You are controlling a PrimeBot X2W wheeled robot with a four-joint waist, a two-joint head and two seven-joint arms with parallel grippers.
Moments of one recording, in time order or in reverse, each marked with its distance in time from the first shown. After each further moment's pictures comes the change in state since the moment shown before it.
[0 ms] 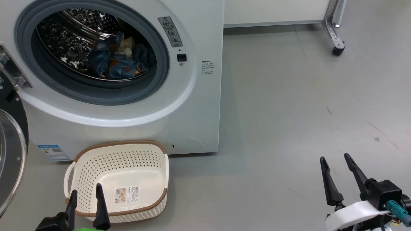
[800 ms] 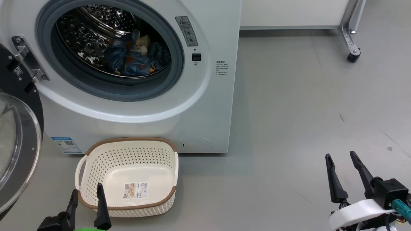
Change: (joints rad) left arm -0.001 0.000 -0.003 -0.001 0.015 0.004 0.000; right arm 0.000 0.003 -0.028 -0.012 0.000 0.000 0.000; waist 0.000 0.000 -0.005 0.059
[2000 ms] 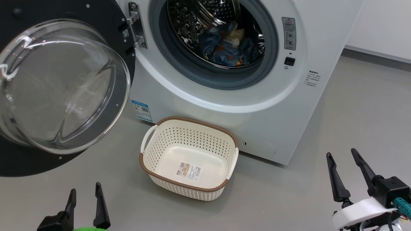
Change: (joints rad) left arm -0.002 0.000 0.000 -0.004 0.007 0.022 0.000; right arm -0.004 -0.045 0.024 -0.014 -0.006 0.000 0.000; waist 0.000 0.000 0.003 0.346
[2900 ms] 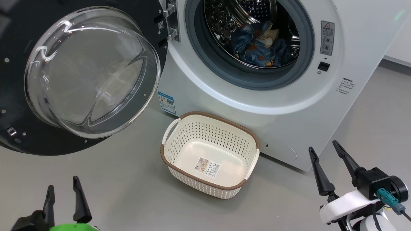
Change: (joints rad) left arm 0.004 0.002 0.073 -0.062 -0.028 0.033 0.000; right arm -0.068 -0.015 0.104 0.021 0.000 0.000 0.000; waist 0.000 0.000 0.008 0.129
